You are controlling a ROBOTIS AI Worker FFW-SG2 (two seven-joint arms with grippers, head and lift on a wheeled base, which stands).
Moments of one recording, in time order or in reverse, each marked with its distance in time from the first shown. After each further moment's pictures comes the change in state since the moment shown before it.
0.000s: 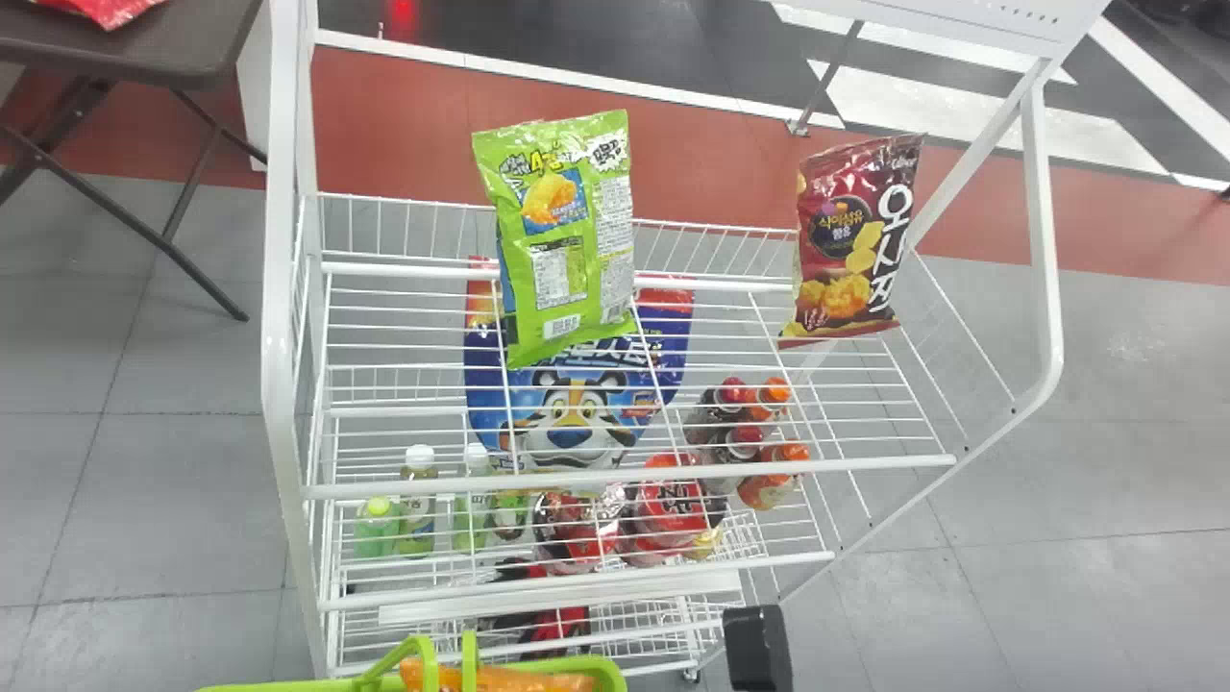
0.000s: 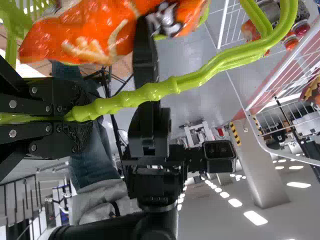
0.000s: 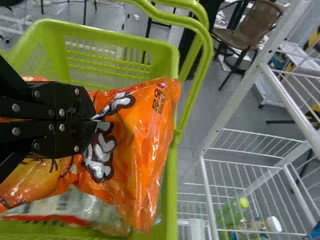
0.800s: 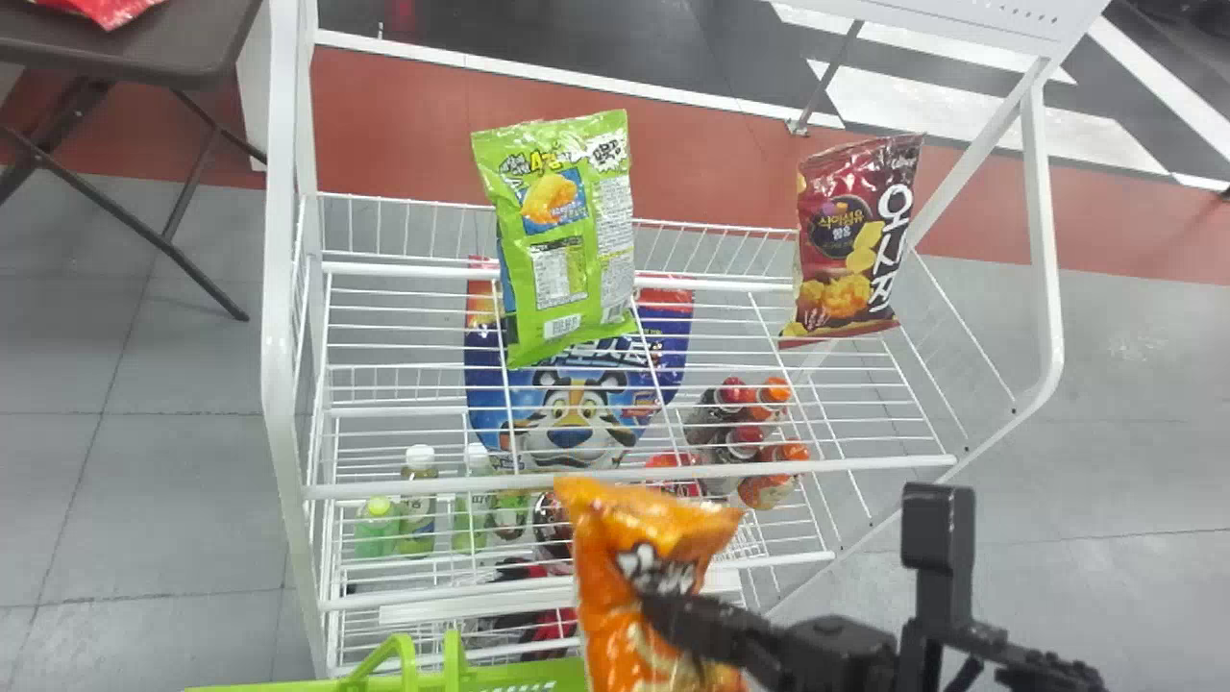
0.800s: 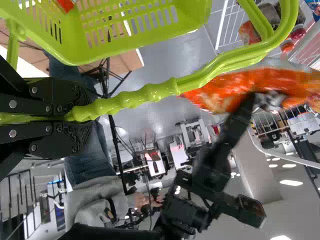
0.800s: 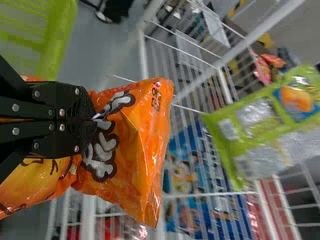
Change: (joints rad) left arm 0.005 0.002 0.042 0.014 0.034 -0.015 -0.019; right arm -0.016 0.052 -0.269 -0.263 -0.006 0.080 -0.029
